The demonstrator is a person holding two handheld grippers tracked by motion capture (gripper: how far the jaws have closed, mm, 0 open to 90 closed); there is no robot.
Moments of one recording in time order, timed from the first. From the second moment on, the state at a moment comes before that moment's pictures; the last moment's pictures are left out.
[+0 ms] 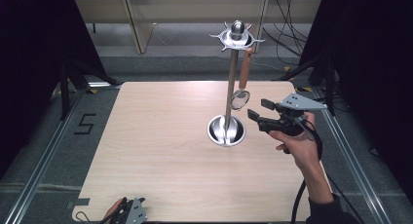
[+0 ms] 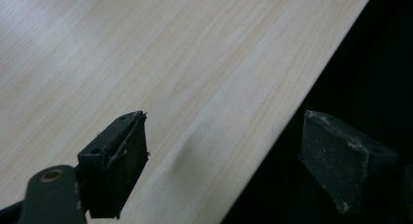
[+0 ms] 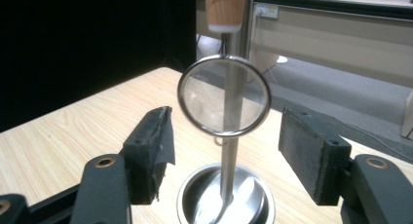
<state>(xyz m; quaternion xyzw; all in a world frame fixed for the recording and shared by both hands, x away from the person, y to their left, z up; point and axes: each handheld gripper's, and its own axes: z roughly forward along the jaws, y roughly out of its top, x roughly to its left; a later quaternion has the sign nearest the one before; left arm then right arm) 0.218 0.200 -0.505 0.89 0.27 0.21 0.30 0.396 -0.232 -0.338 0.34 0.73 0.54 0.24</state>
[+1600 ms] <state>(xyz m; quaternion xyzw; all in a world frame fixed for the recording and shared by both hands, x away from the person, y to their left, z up) 0.217 0.201 -0.504 0.89 0.26 0.20 0.30 0.370 -0.216 -0.408 0.31 0.81 0.45 0.19</state>
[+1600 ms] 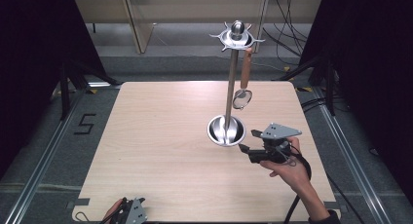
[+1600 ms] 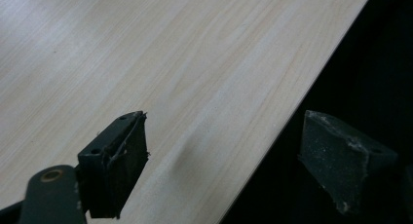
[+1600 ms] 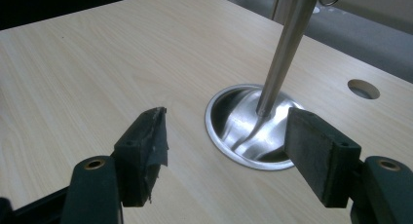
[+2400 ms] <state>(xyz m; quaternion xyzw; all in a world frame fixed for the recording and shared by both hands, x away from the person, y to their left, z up) 0.216 0.201 -0.504 0.89 0.26 0.20 0.30 0.363 -0.213 -0.434 0.31 0.83 0.43 0.18</state>
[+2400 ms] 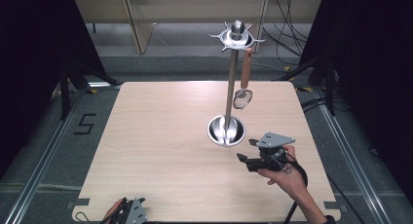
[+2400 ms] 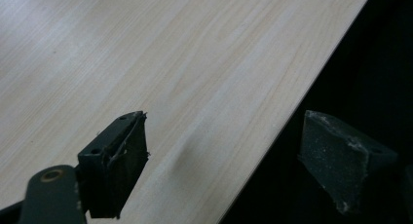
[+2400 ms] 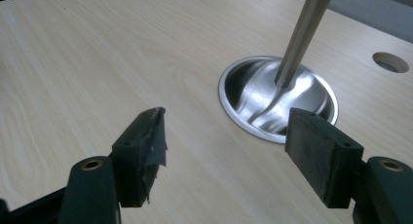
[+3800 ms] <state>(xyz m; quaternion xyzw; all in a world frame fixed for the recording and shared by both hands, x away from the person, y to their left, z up) 0.216 0.201 -0.503 0.89 0.26 0.21 0.30 0.333 -0.216 -0.473 0.33 0.83 0.43 0.15</state>
